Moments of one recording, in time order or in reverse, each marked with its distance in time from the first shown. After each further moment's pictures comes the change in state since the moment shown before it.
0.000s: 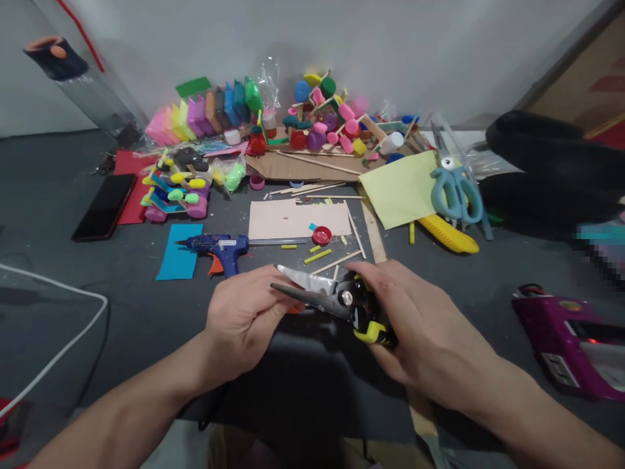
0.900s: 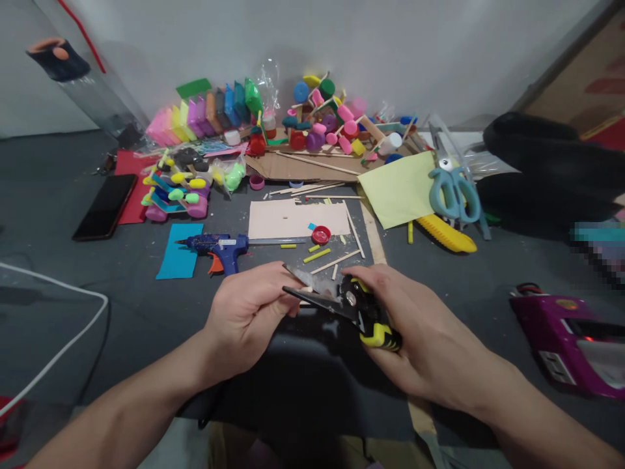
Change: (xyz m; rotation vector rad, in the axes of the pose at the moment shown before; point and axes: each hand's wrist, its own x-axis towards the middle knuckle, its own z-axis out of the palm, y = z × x) left_hand -0.002 -0.001 0.000 -0.190 -0.071 -0.102; right_hand 0.001 -0.003 -0.004 0.218 -0.075 0.078
